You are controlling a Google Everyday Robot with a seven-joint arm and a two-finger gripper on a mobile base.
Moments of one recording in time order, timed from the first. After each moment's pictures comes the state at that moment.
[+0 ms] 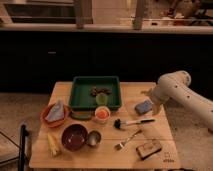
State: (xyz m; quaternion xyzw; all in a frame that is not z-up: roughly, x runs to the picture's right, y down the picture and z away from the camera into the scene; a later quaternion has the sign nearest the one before) arm 0.269 0.091 0.809 -0.19 -0.10 -0.16 0.96
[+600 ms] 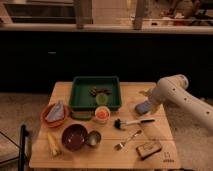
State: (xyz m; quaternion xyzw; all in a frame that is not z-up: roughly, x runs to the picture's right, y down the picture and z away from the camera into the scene) arm 0.268 0.090 0.843 -0.17 -0.11 -0.17 0.97
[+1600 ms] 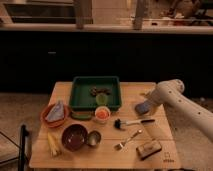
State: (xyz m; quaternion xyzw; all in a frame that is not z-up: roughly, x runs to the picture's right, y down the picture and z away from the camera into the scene) arm 0.285 0.109 0.897 -0.17 -0.10 -0.13 0.97
